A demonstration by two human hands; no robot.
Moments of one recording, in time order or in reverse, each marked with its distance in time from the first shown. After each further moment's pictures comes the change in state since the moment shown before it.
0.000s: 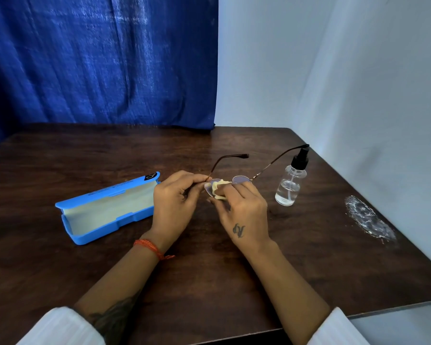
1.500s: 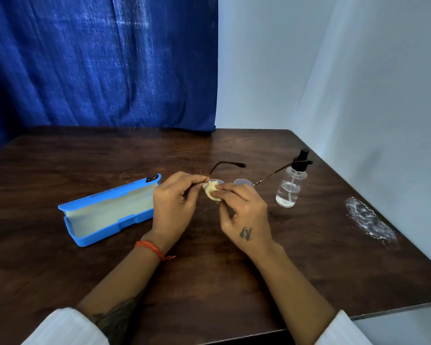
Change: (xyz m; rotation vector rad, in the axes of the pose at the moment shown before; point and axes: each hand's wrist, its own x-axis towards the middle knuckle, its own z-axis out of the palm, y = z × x) left_hand 0.000 -0.002 -0.001 0.024 0.039 0.003; right_hand -0.001 0.002 -0.003 0.241 -0.035 0.001
